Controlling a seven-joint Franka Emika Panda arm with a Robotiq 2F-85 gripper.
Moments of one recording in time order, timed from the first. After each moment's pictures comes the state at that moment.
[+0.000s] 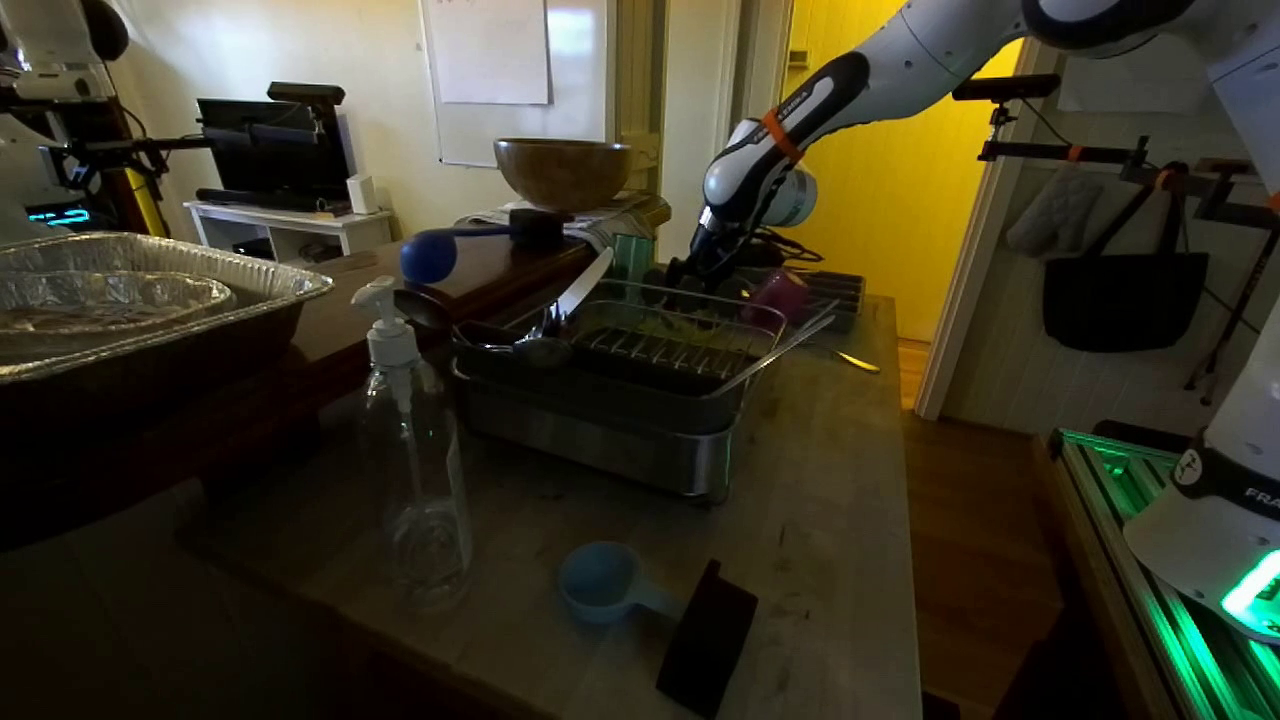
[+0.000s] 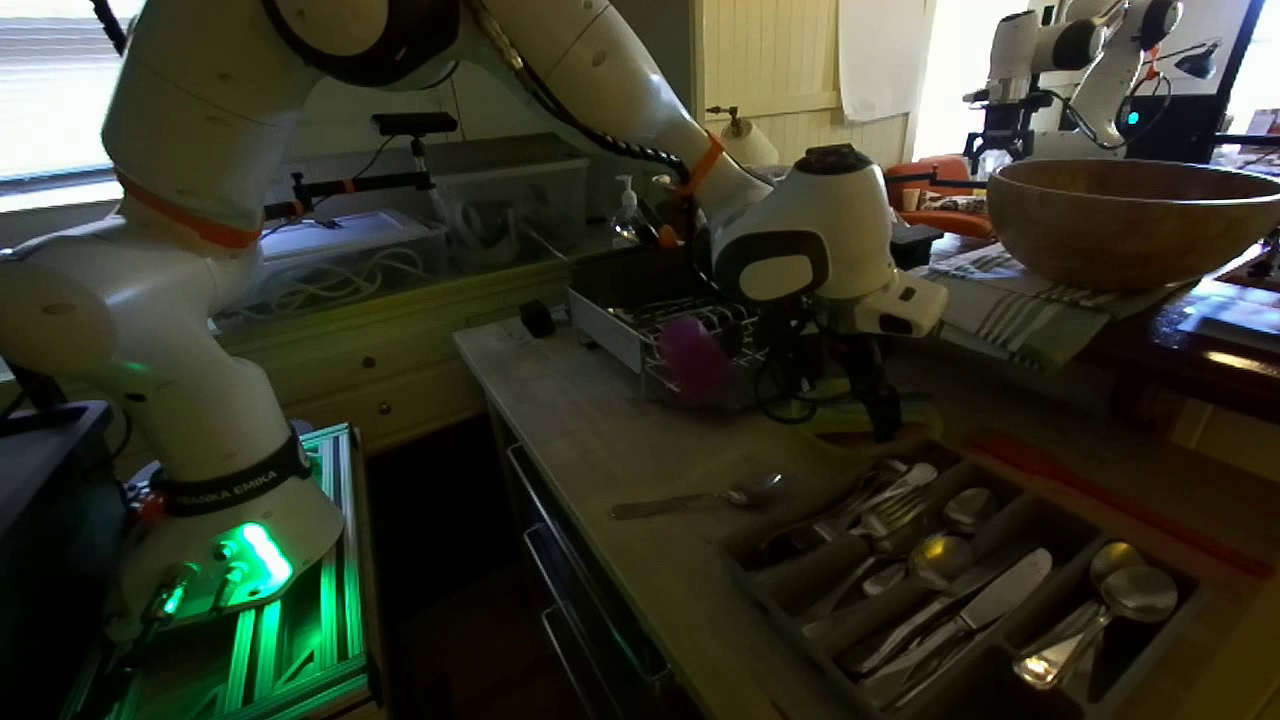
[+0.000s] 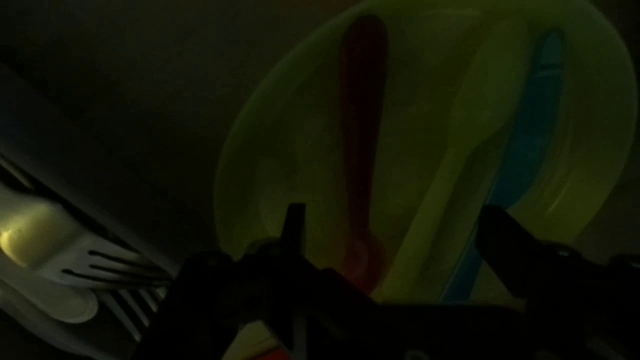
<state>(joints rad) -0.37 0.66 -0.01 -1.73 0.26 2.69 -0.10</state>
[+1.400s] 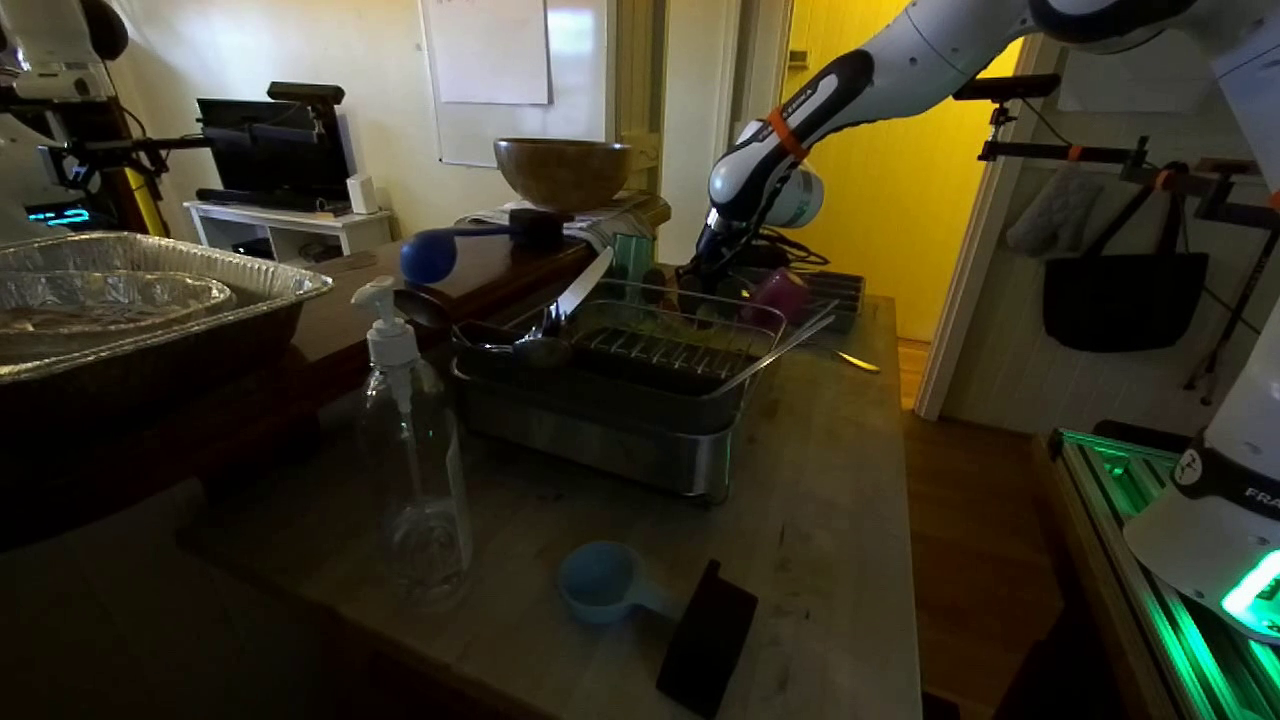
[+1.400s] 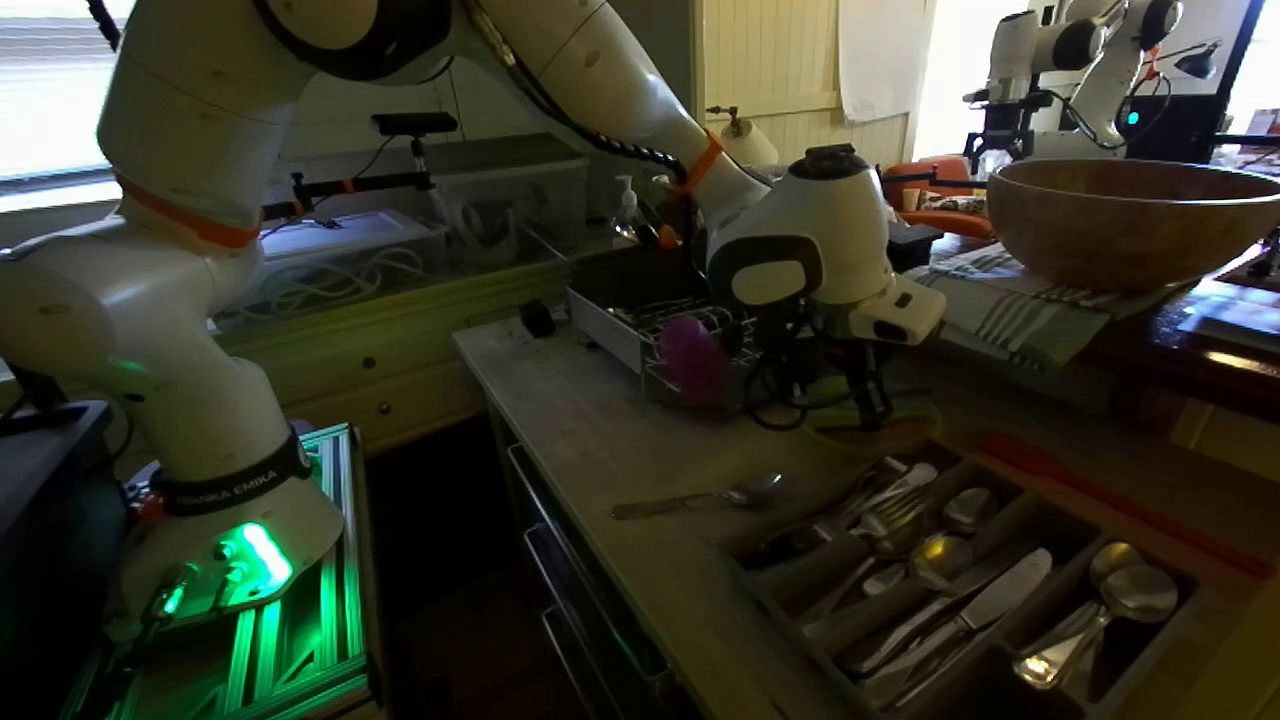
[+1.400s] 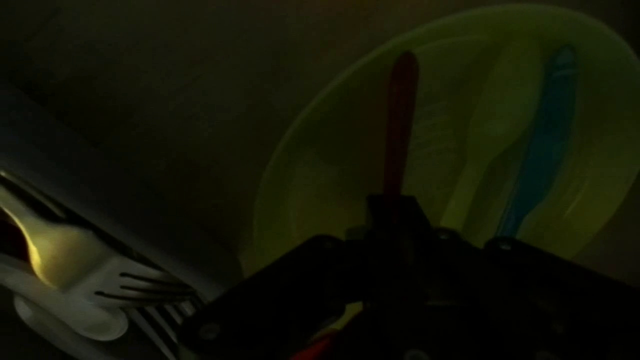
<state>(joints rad) -0.38 0.64 -0.01 -1.76 0.29 2.72 -0.10</state>
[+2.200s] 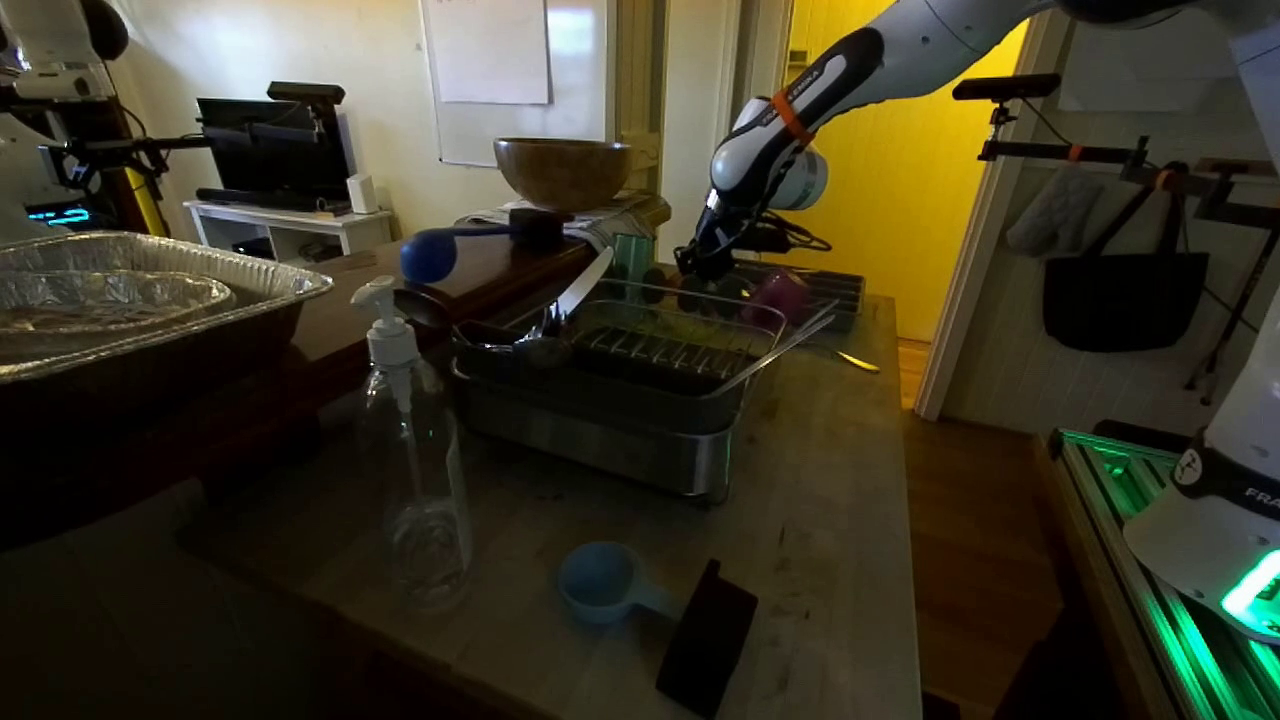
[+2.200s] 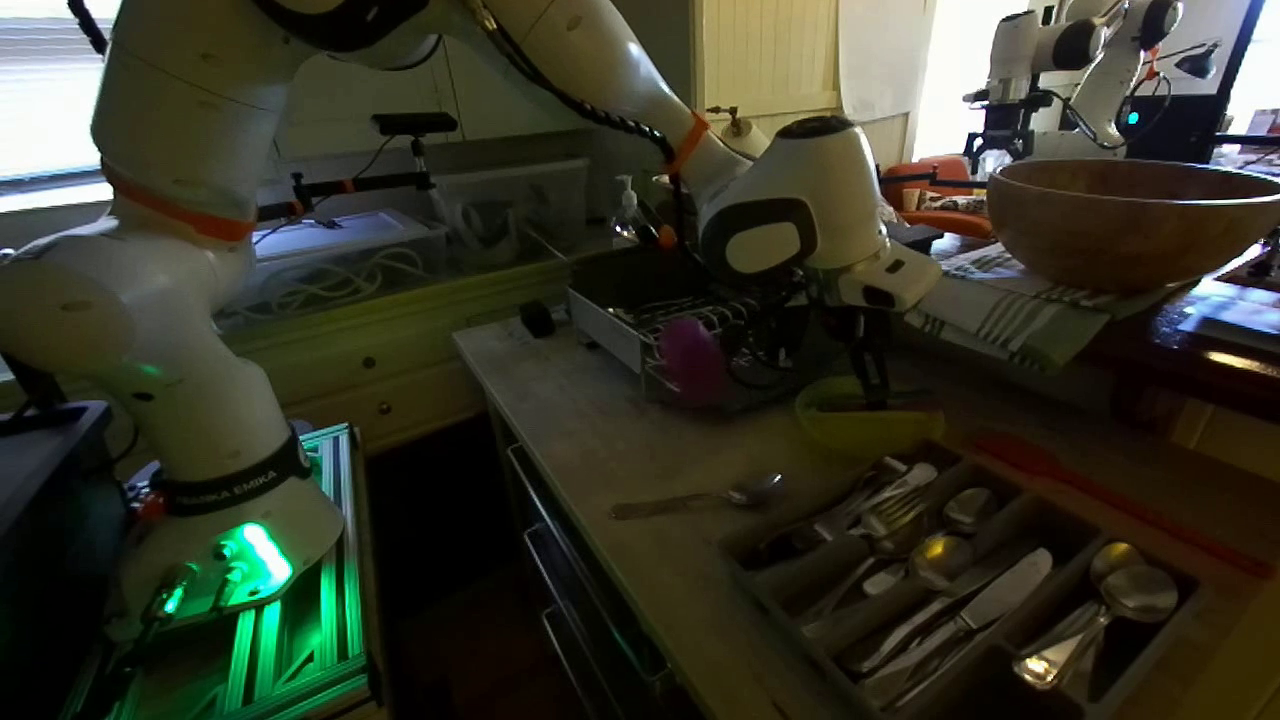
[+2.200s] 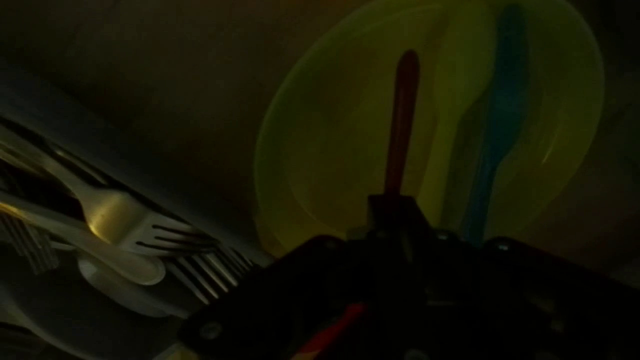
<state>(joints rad) -0.28 0.58 -0.11 -1.80 0.27 2.72 0.08</state>
